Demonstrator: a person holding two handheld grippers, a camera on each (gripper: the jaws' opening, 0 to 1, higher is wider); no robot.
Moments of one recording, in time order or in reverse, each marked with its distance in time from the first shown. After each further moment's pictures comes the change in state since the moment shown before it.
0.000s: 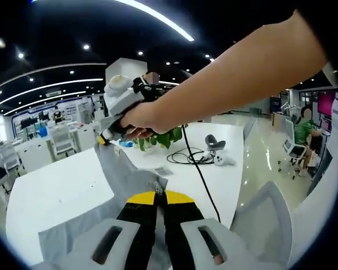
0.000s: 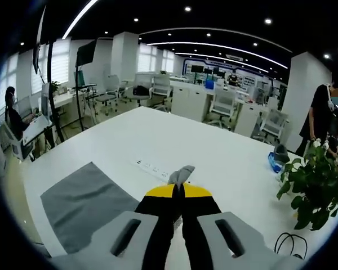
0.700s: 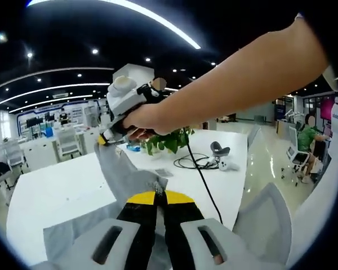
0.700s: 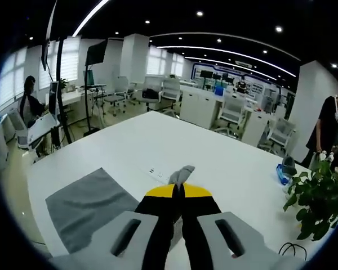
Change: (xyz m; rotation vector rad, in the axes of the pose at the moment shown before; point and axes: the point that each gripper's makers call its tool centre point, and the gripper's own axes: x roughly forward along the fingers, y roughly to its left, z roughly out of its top) left arm -0.032 0.024 -0.001 -0.033 -0.054 0.045; right arm 0.013 0.044 0.030 -0.050 -0.027 0.052
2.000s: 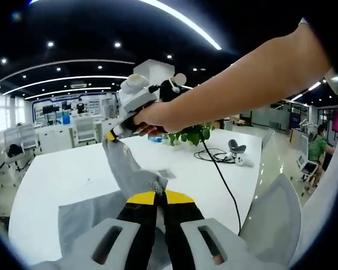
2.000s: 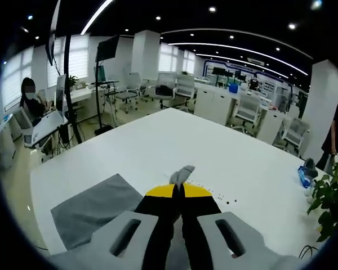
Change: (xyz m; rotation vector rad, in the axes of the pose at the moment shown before) left arm -0.052 0.072 -0.054 -0.108 0.029 0.118; right arm 0.066 0.092 0.001 -0.008 0.026 0.088
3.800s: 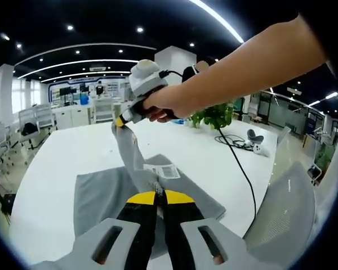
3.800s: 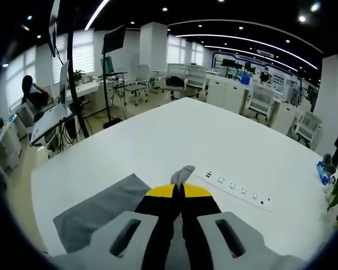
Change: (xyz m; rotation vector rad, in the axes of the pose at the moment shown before) left arm -0.026 0.059 -0.072 -0.066 0.120 0.121; right arm 0.072 0.072 -0.017 -0.002 0.062 0.083
